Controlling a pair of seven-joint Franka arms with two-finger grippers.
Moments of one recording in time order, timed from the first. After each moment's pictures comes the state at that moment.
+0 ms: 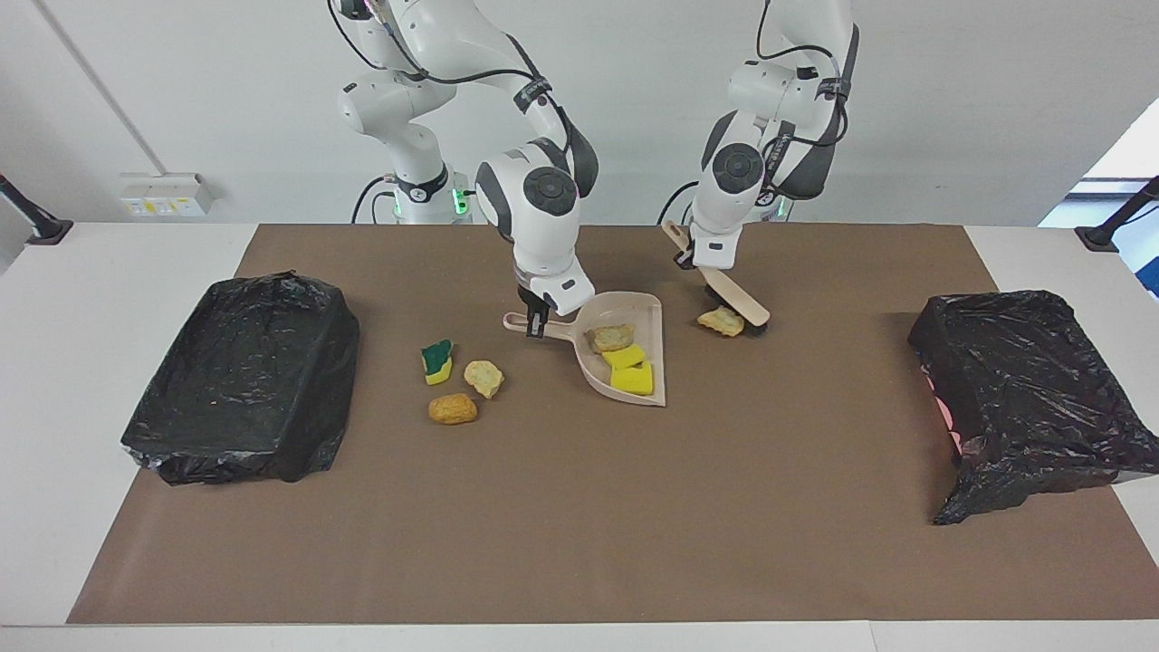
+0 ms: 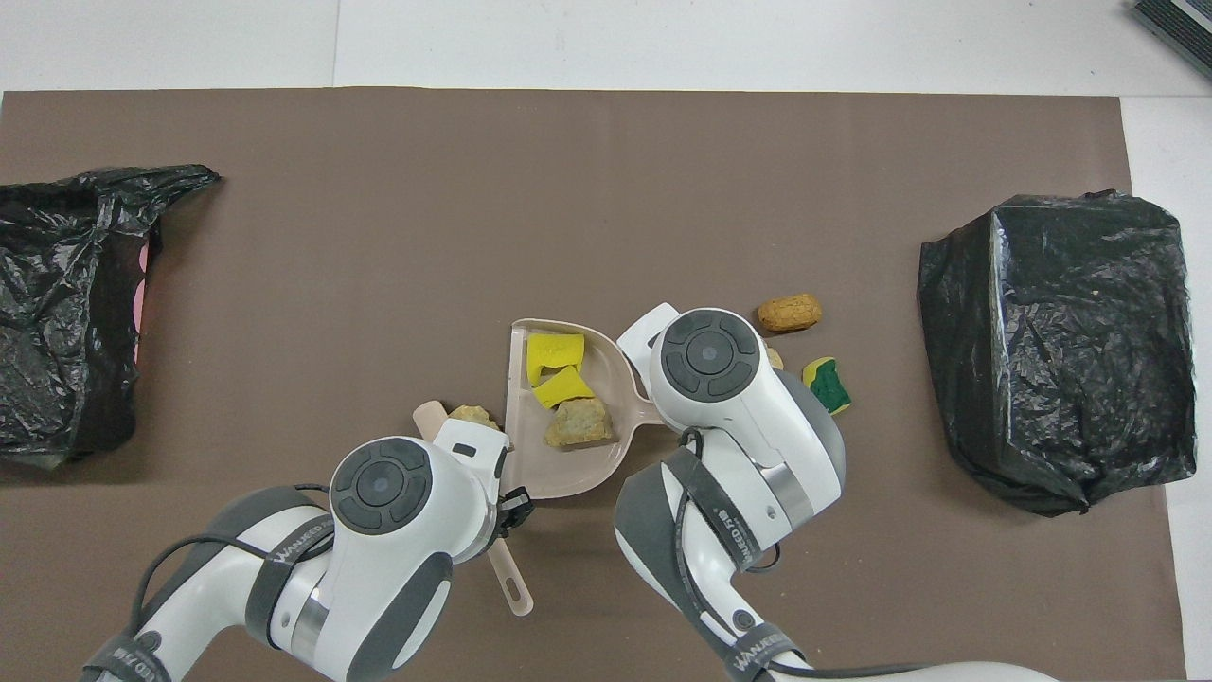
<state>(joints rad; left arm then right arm) -0.77 -0.09 0.09 -2.38 -0.22 2.18 -0.90 0.66 0.23 -0.12 -1.95 -0.02 2.06 -0.89</state>
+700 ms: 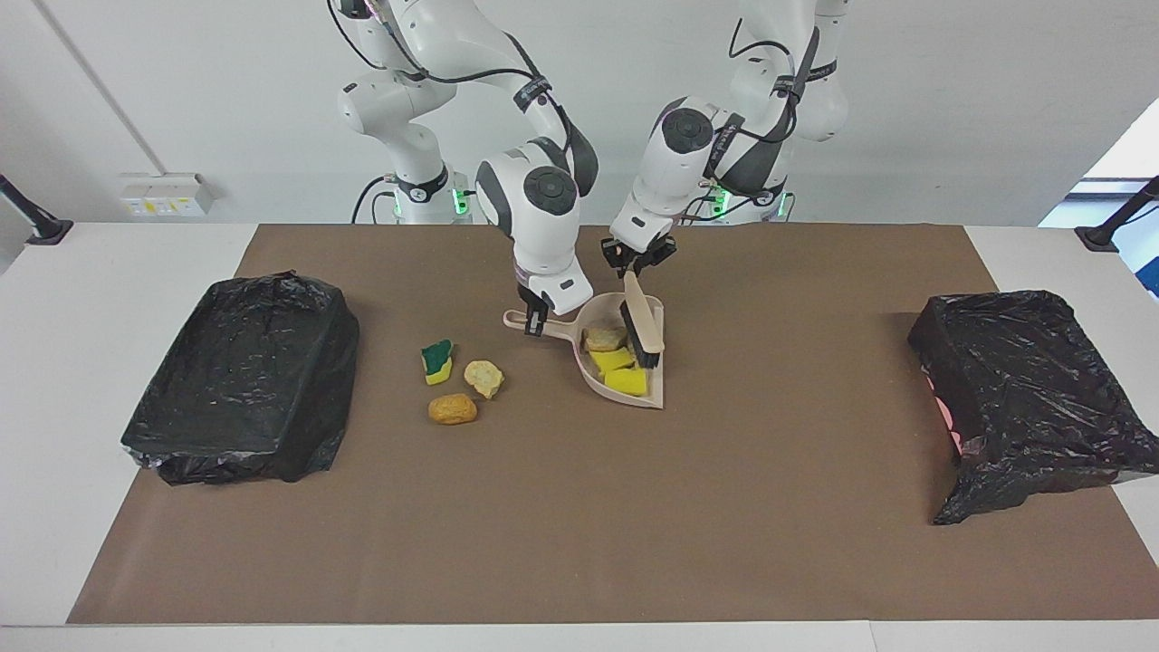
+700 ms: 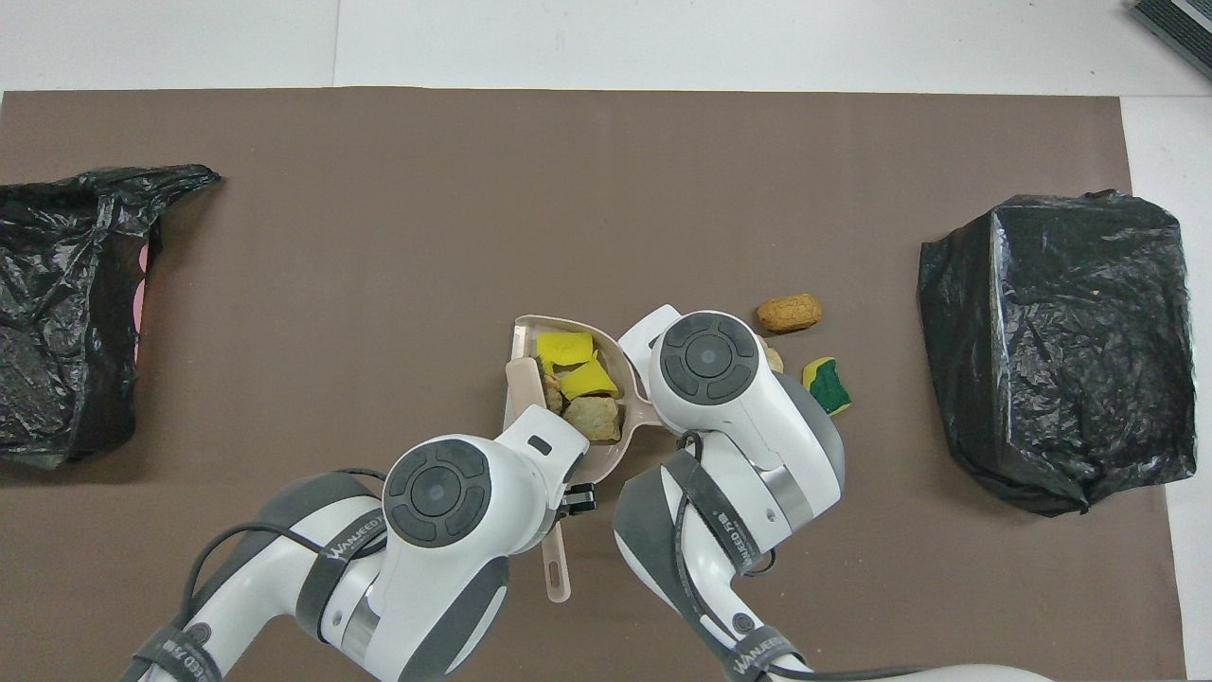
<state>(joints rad) -0.83 -0.04 0.11 -2.19 -0.23 2.13 -0.70 0.66 0.23 -0.12 -1.96 -0.02 2.06 -0.86</state>
